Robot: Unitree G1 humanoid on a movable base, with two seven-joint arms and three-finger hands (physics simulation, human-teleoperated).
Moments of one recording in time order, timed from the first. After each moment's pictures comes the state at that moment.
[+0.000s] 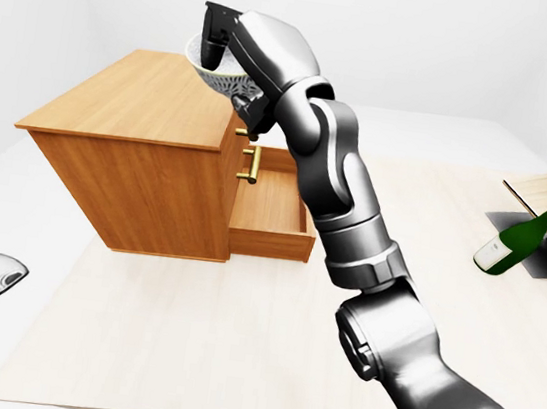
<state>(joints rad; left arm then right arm) -0.18 0.39 0.66 -0.98 -0.68 0.09 0.12 -1.26 0.09 0.10 0.44 -0.97 0.09 0.29</state>
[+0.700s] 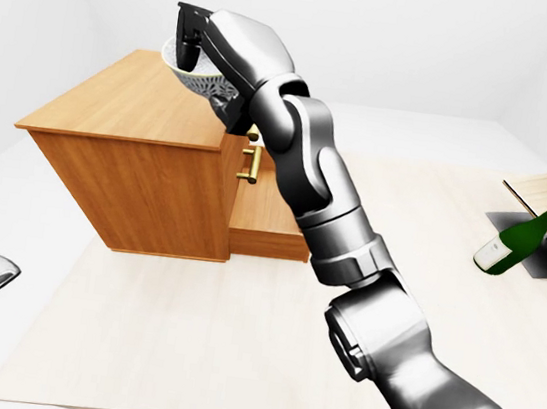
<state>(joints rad) -0.18 0.40 0.67 -0.98 -0.69 0.09 0.13 -1.32 0.15 0.12 0.55 -0.97 0.09 0.24</state>
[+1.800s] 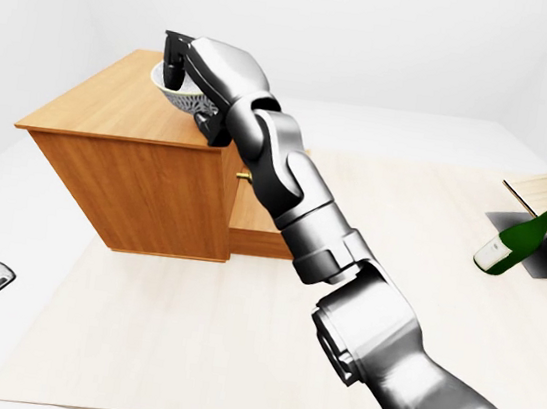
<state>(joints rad) -0.18 0.41 0.66 -0.99 -0.71 0.09 0.15 -1.38 0.21 0.13 0.78 -0.93 0.09 0.12</state>
